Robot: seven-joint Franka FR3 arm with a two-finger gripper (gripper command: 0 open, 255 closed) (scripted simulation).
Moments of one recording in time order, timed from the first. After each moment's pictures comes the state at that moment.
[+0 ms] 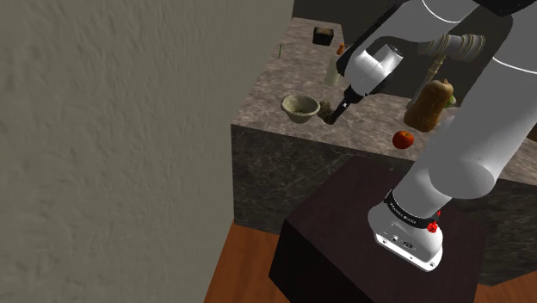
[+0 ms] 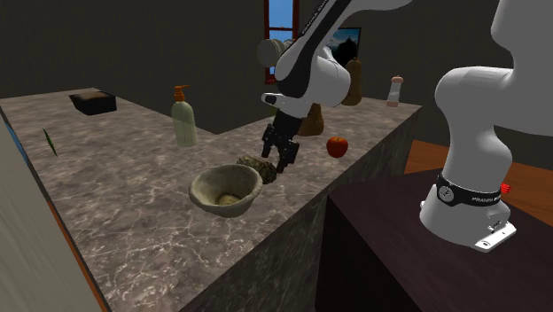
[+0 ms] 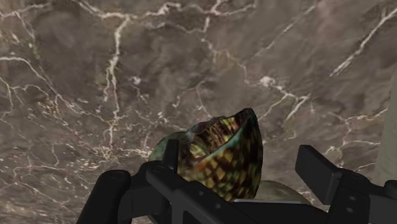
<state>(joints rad) 0.16 0.07 -0.69 -2.59 0.91 2.87 -1.59</state>
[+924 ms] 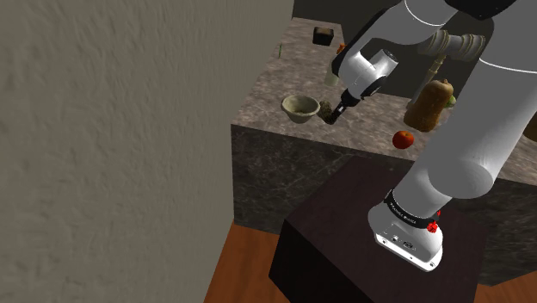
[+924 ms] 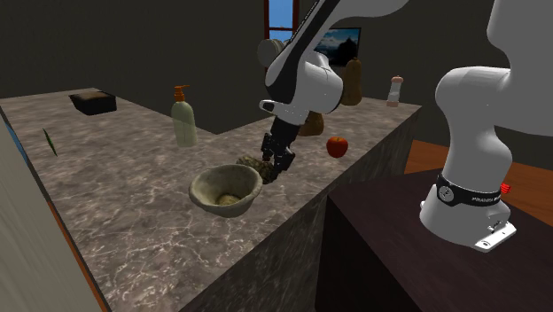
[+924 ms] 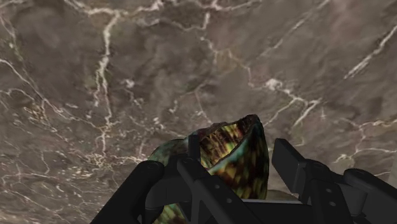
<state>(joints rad) 0.14 0.15 -0.64 -2.55 1.09 2.86 -1.72</state>
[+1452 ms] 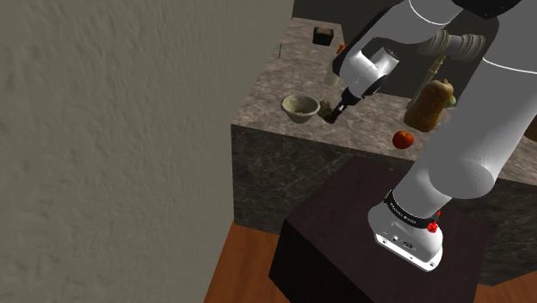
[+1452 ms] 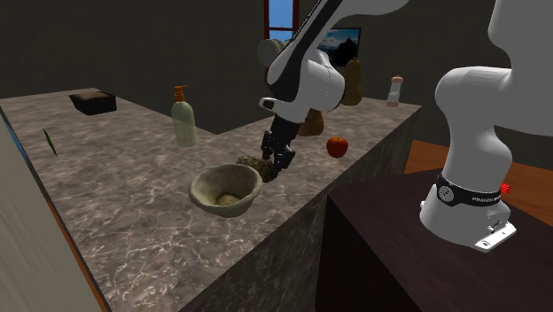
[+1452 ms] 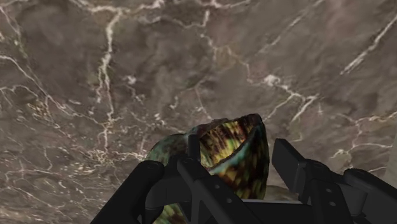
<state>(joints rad) 0.15 0.13 -0.65 -2.56 1.04 2.86 -1.68</state>
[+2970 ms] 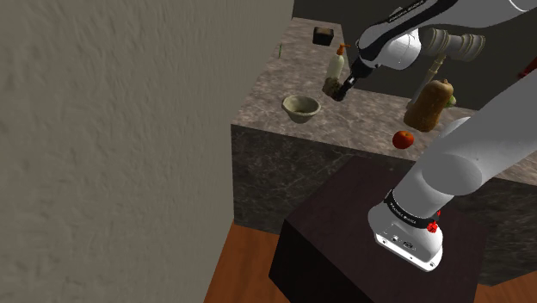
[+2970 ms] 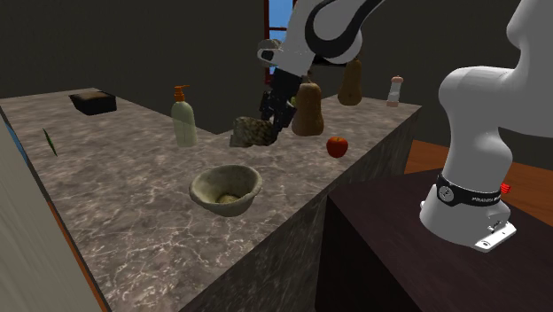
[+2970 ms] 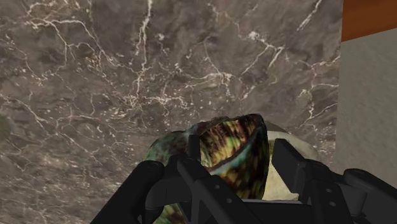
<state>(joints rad) -0.01 -0.26 -0.60 -2.60 0.13 2.69 -0.95</state>
